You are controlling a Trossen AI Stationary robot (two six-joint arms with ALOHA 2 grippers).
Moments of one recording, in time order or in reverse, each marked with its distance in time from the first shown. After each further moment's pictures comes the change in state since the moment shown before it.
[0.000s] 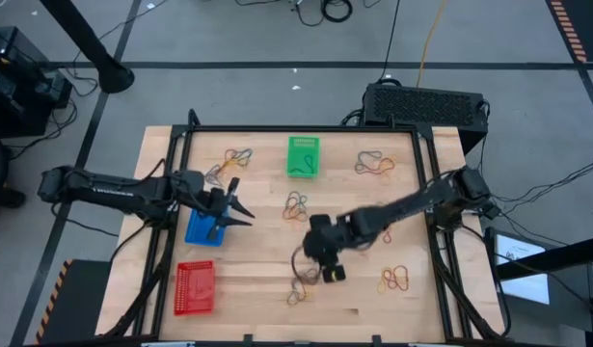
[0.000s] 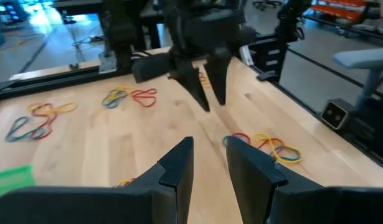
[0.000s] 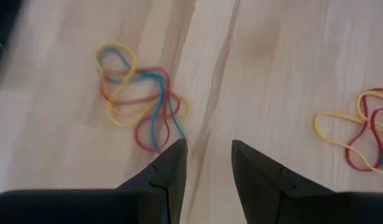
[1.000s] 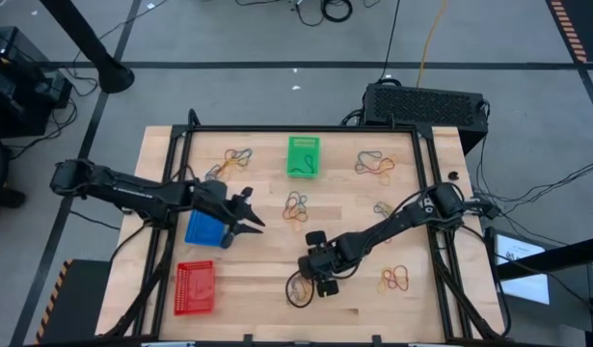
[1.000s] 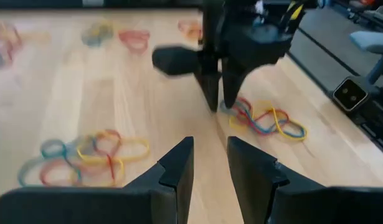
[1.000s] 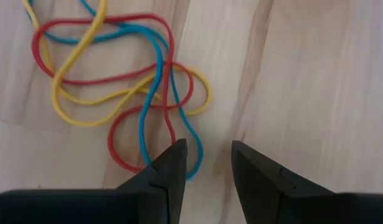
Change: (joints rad) left arm -0.023 0.262 0.003 0.072 -0.036 -0.158; right arm 0.070 0.215 -0.001 0.100 0.084 0.060
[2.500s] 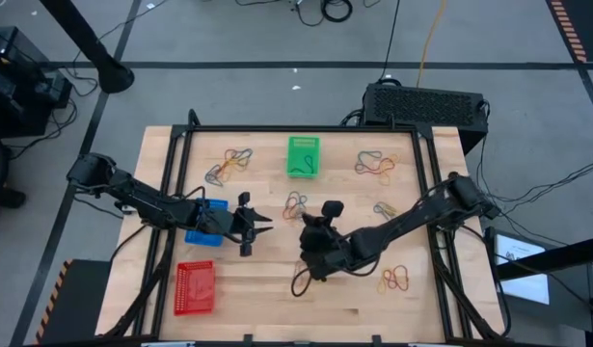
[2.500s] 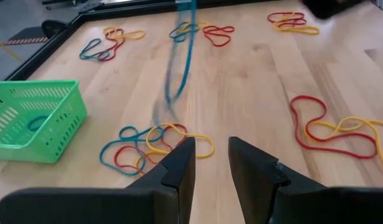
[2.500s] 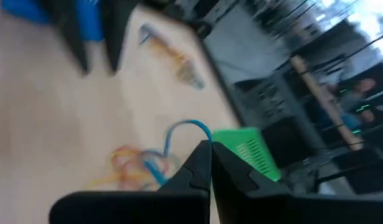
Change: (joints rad) left arm -0.248 0.183 -0.002 0.198 -0.639 -0.058; right arm 0.036 -0.177 0.000 0.073 0.999 -0.004
